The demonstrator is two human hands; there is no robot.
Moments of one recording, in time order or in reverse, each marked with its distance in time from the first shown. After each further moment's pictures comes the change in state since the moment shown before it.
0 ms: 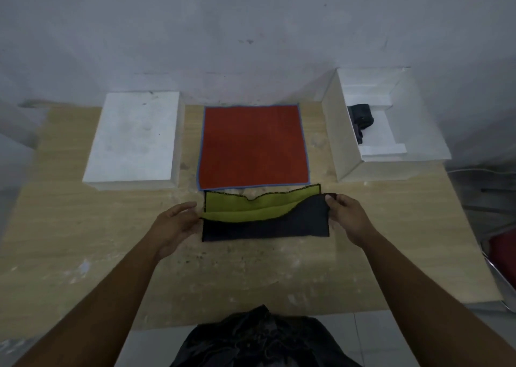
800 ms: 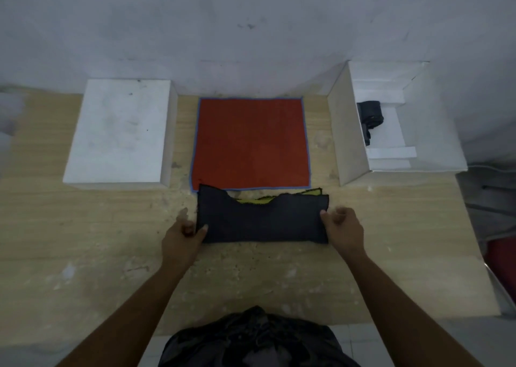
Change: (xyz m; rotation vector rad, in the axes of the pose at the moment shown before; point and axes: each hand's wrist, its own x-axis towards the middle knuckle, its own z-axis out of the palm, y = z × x) left_hand 0.011 -0.044 0.038 0.786 0.389 0.214; right_hand 0.007 0.016 0.013 -0.443 0.244 0.077
